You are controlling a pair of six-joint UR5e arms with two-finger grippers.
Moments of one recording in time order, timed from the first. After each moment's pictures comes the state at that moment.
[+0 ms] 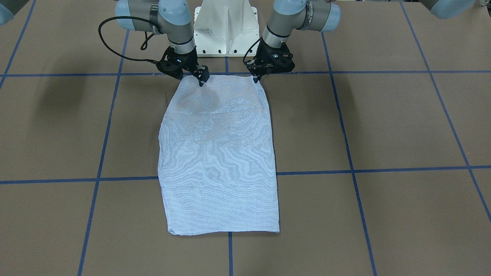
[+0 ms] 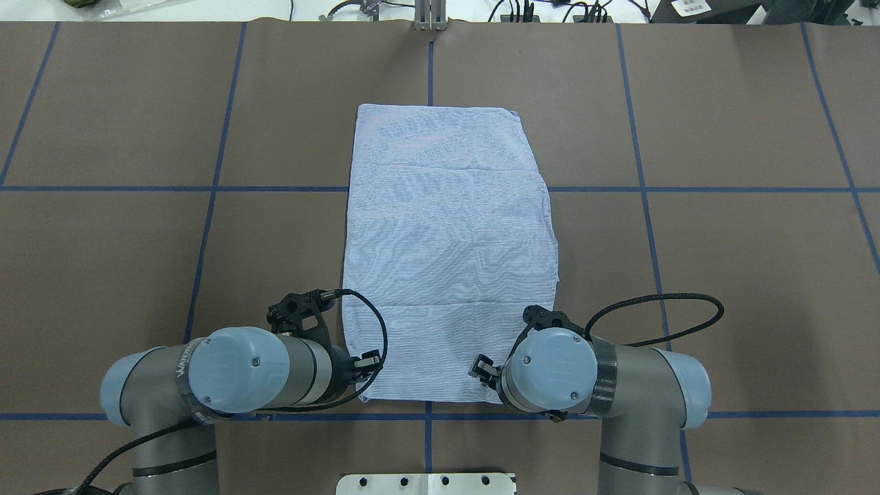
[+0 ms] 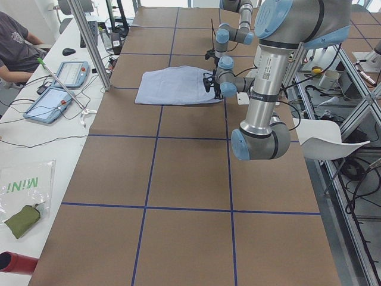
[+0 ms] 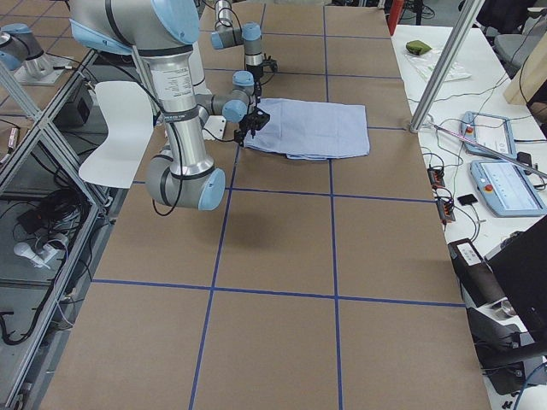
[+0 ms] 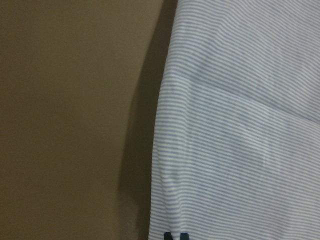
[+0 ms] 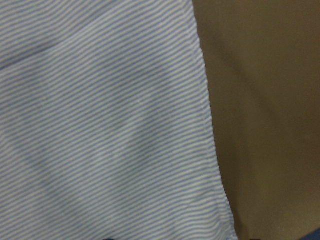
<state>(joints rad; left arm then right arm) -0.25 -1.96 -1.89 -1.90 -1.69 -1.72 0.22 -1.16 1.86 -1.52 1.74 1.92</state>
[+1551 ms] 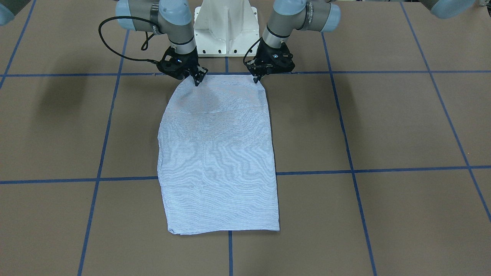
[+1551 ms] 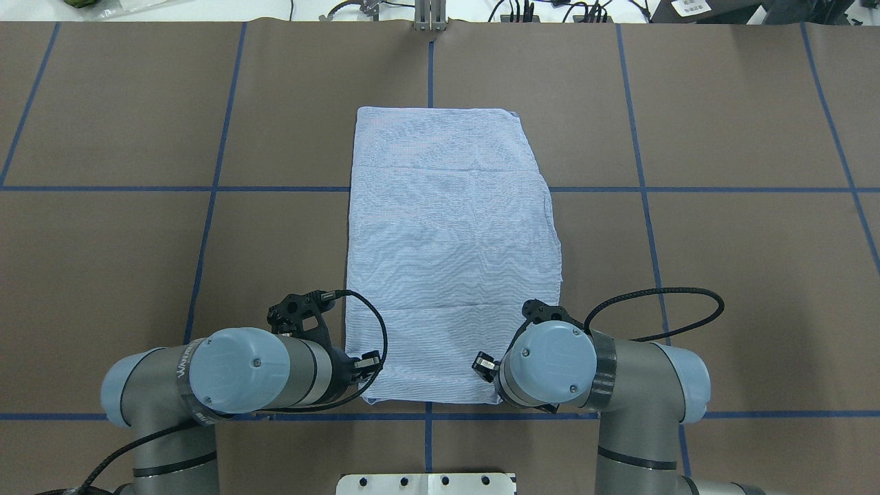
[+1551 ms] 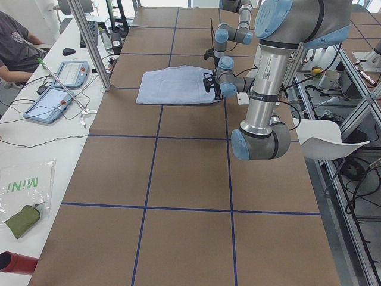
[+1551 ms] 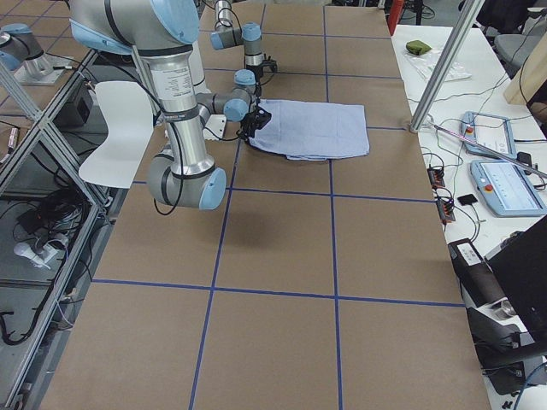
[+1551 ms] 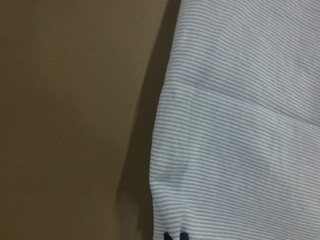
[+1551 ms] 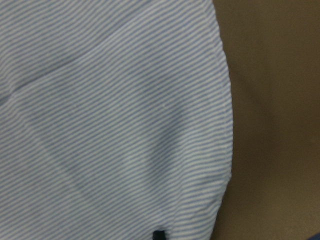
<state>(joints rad) -0.25 -1.96 -1.89 -1.90 -1.69 -1.72 0.24 -1.15 1.87 -1.52 1.74 1.93</state>
